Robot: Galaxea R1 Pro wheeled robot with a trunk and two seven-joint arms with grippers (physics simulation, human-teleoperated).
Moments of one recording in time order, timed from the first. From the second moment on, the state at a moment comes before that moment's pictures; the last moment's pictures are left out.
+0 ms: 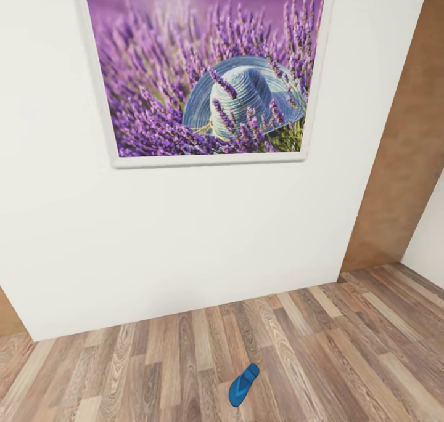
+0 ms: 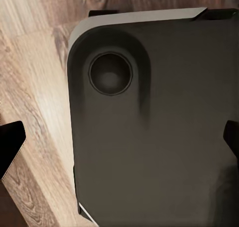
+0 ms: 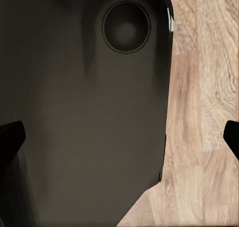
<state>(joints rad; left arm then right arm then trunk) 0.00 0.00 0.00 -0.07 -0.01 -0.02 0.00 0.00 0.00 -0.01 0.00 0.00 0.00 -0.01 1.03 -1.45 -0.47</state>
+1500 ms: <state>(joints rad) 0.00 0.00 0.00 -0.07 -0.01 -0.02 0.00 0.00 0.00 -0.01 0.00 0.00 0.00 -0.01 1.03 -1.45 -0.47</state>
